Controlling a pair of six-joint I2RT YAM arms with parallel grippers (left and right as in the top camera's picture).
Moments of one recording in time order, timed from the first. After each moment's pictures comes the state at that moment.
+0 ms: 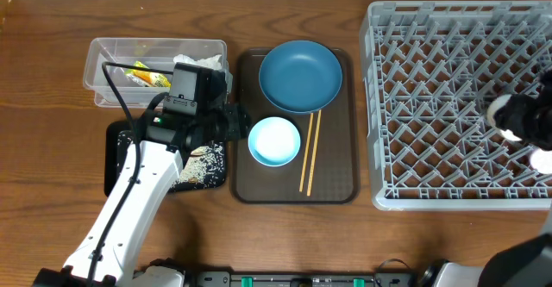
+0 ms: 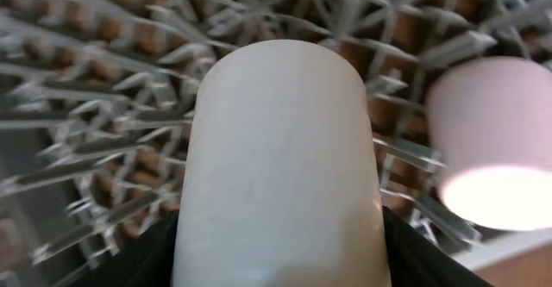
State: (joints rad) left arm -0.24 1.37 1.07 -0.75 0.30 -0.36; right arm -0.53 1.53 1.33 -0.98 -0.11 0.01
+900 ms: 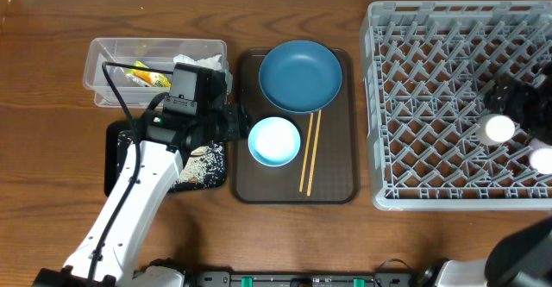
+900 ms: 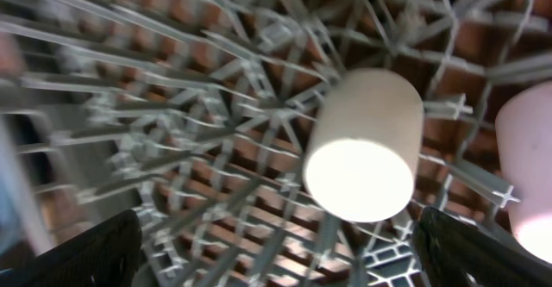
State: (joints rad) left arm -0.24 1.37 1.07 -0.75 0.30 -0.35; right arm -0.53 1.59 1.43 -1.01 -0.29 0.05
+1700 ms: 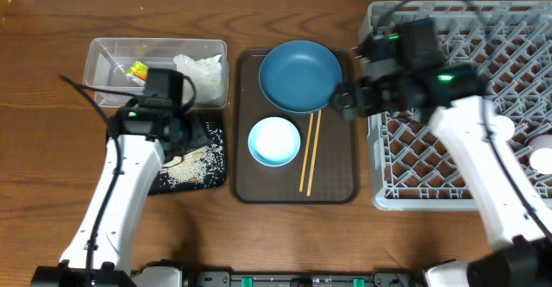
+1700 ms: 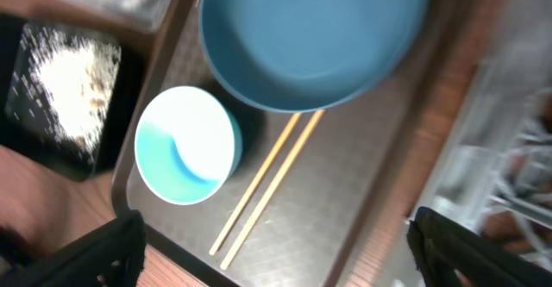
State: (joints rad) left arm -0.06 1.39 1.07 -0.97 0.01 -0.49; right arm 0.32 1.60 1.45 -0.93 -0.33 0.07
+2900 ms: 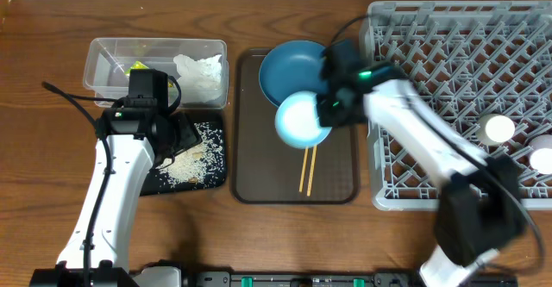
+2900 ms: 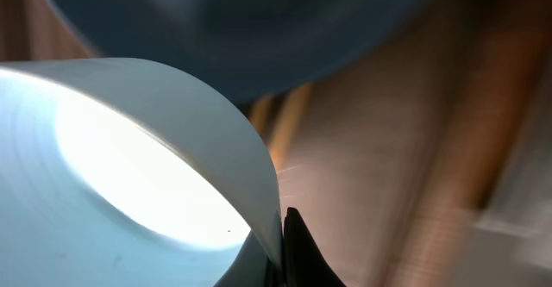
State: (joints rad) left arm 0.01 1.39 1.07 -0.99 0.01 -0.51; right arm 0.43 1.83 1.45 -0.91 -0.13 0.33
